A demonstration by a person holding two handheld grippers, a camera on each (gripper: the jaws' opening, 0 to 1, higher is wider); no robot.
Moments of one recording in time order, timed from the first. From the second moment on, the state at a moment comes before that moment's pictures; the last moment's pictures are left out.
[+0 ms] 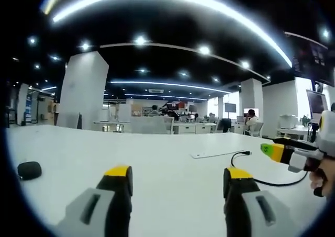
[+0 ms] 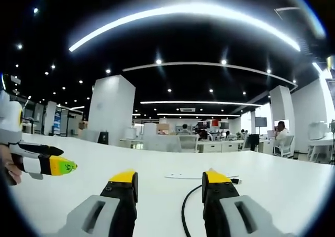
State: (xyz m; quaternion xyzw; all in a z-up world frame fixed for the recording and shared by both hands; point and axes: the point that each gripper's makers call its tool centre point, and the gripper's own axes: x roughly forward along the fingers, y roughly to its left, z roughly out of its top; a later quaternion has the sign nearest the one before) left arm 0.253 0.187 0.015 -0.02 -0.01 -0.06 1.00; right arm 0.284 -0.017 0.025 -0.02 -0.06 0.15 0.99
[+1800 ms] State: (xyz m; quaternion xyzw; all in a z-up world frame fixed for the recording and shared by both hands) left arm 0.256 0.162 -0.001 -0.02 0.02 -0.10 0.99; right arm 0.281 -0.027 0.030 -0.03 -0.08 0.13 0.99
